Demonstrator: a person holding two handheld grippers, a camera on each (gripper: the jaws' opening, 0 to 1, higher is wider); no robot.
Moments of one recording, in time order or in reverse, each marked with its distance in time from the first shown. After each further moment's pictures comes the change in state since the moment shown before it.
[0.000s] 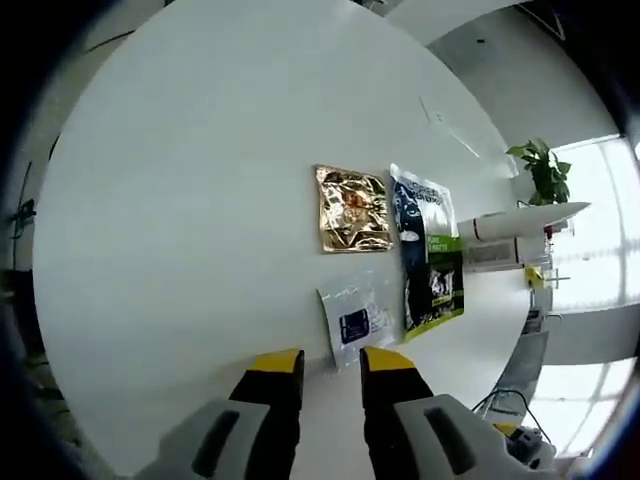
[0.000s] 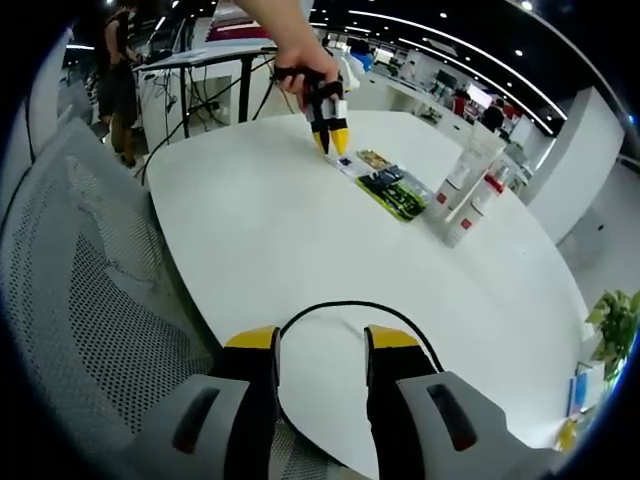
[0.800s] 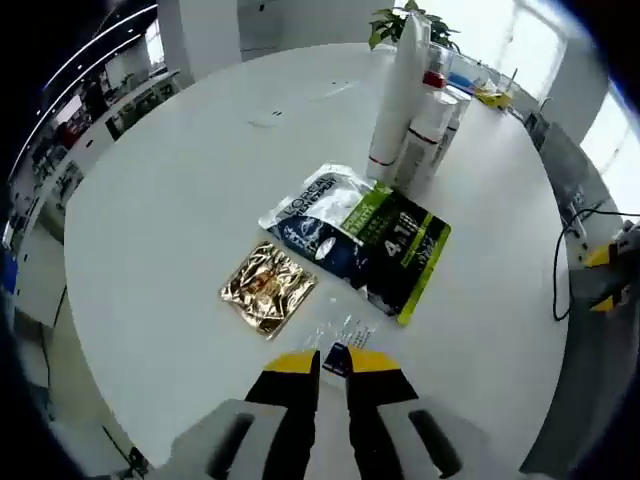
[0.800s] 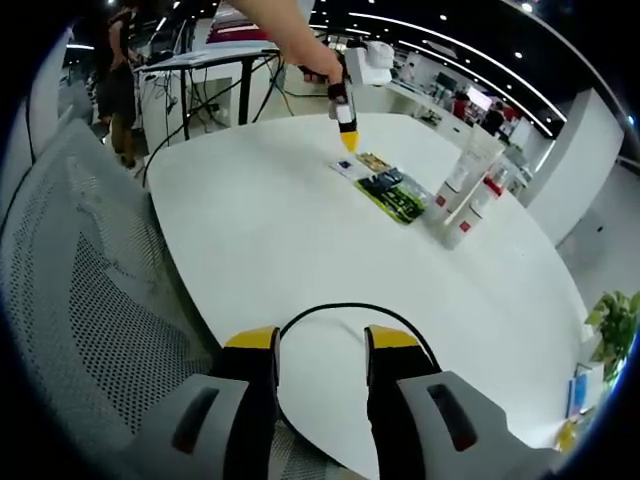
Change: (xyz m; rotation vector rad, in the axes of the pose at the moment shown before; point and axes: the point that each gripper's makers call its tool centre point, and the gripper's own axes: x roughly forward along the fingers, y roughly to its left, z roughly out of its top) left arm 0.004 -0.032 0.021 0.955 -0.060 0.217; right arm -0.001 0.000 0.002 -0.003 -0.008 -0.002
